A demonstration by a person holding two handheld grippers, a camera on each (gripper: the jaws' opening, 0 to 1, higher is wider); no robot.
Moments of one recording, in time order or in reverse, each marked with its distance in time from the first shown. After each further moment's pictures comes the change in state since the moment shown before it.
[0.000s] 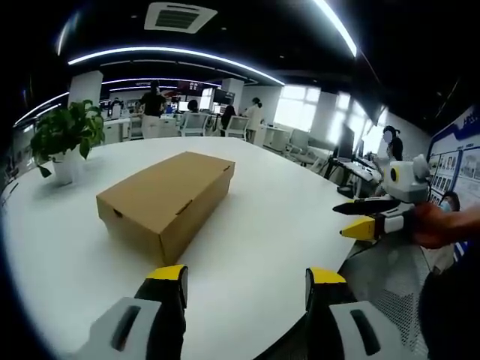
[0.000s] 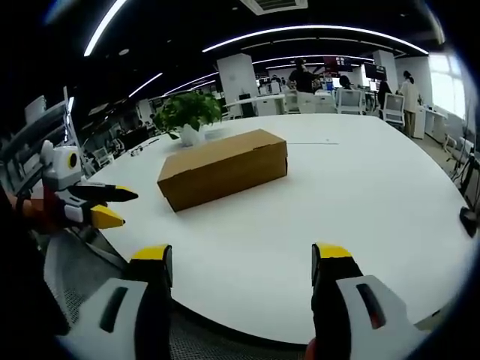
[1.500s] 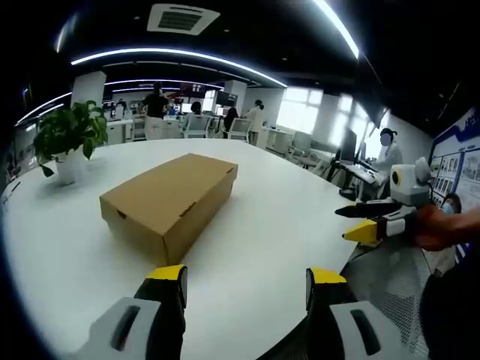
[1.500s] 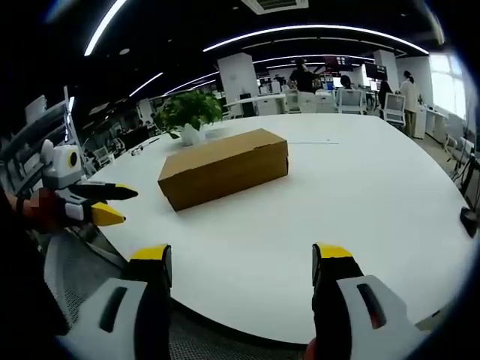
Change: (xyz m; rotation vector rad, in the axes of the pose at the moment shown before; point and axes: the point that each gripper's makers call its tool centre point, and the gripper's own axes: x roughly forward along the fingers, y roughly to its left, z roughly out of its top) left arm -0.001 0.002 0.002 -0.007 -0.011 0.012; right arm 0.000 0.001 0.000 -0.001 0.002 0.003
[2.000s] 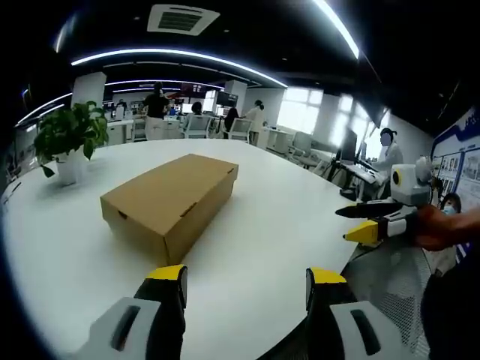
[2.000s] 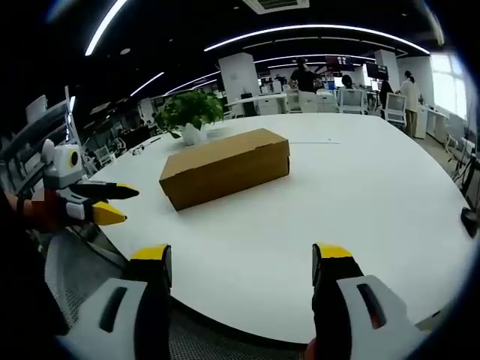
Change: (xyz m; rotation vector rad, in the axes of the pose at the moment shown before) left arm -0.001 0.001 0.000 -0.001 -0.004 0.005; right arm 0.000 0.001 -0.001 -0.002 0.003 0.006
